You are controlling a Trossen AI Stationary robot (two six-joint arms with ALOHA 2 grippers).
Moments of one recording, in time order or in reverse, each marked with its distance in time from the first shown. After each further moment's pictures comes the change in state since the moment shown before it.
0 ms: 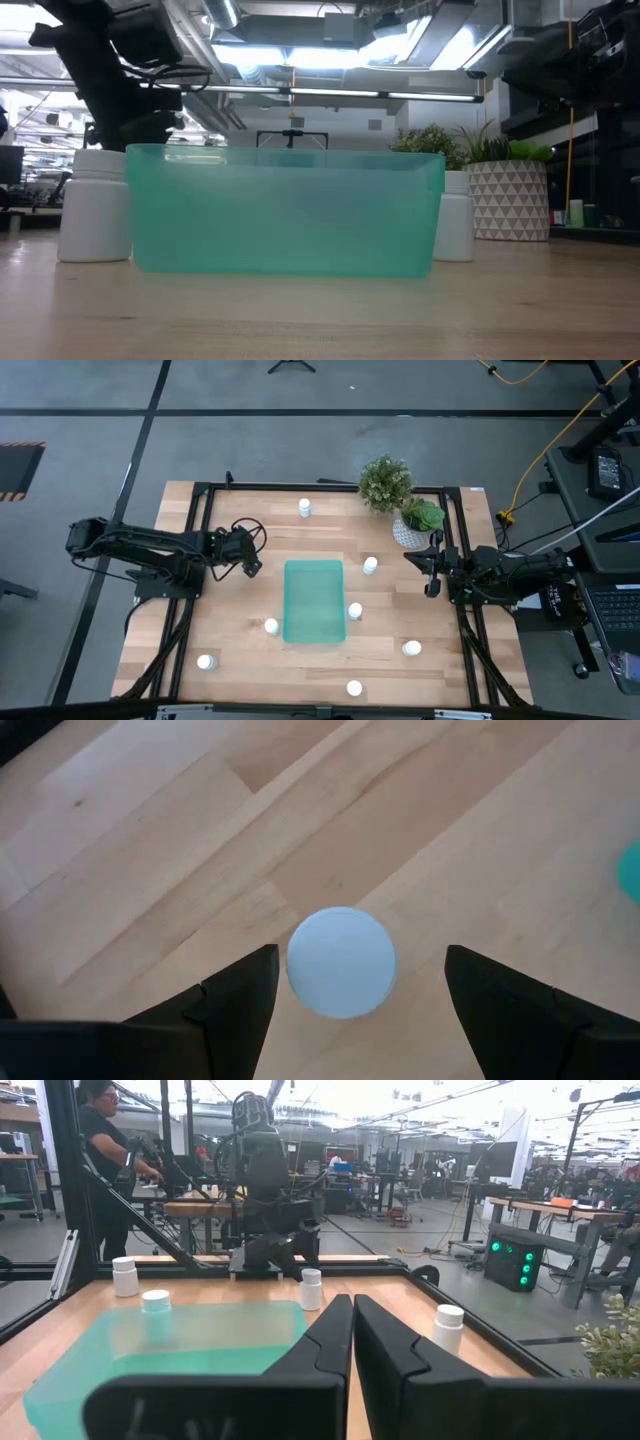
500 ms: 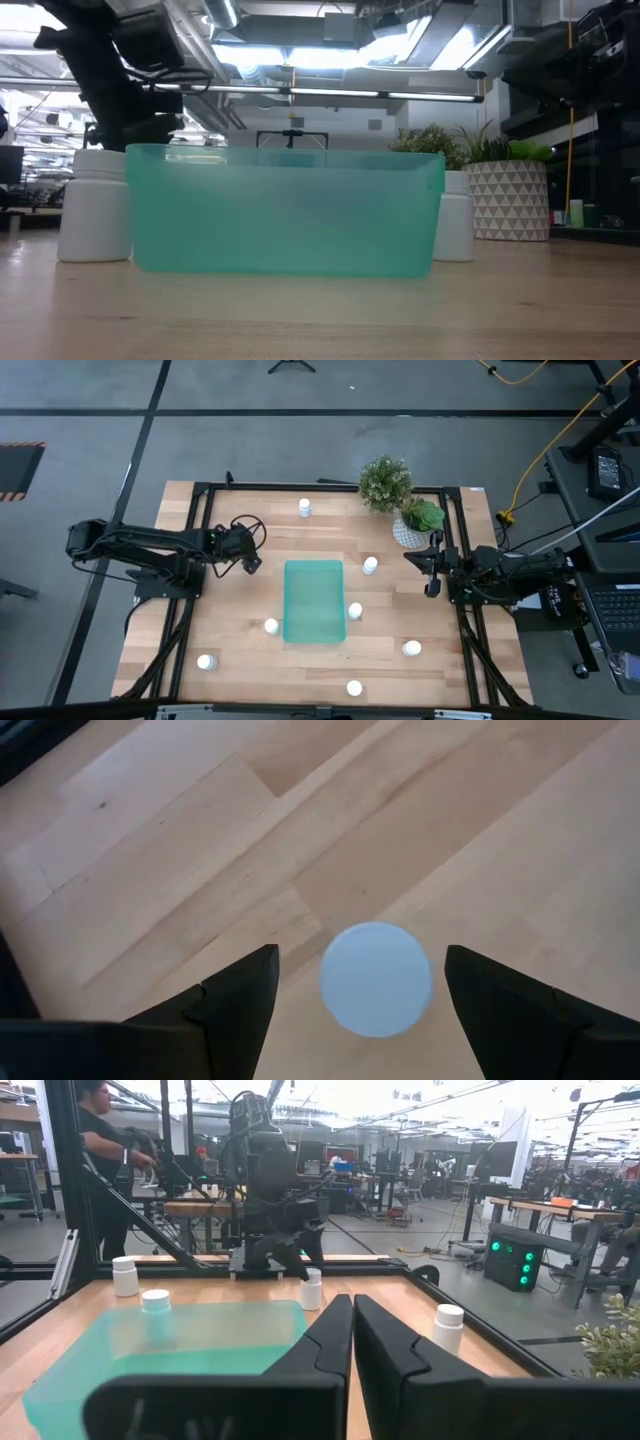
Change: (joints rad) left arm 0.055 0.000 0.000 0.000 0.000 0.034; right arm 0.000 0.000 0.000 -0.001 0.000 0.000
